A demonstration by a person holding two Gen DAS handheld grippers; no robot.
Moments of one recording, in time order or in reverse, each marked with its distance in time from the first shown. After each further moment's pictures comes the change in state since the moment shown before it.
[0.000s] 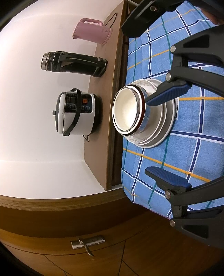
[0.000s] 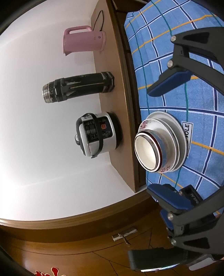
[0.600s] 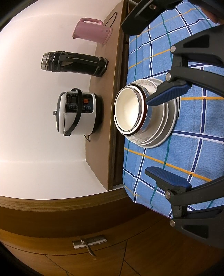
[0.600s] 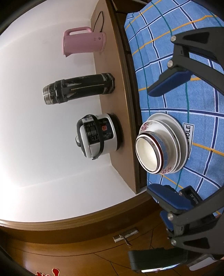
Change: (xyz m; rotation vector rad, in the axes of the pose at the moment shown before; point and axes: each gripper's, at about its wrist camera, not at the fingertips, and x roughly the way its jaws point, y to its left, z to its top) left arm 0.001 -0.003 0.002 0.012 -0.009 0.012; right arm 0.000 -0.004 0.001 0.004 -0.007 -0.006
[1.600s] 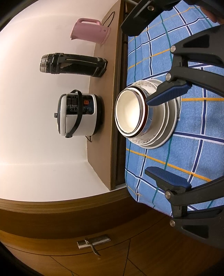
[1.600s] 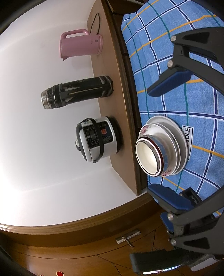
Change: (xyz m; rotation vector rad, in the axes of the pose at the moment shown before) left arm -0.003 -0.008 0.000 0.021 -0.009 0.012; right arm 0.000 -0.011 -0.001 0.027 0.000 -0.008
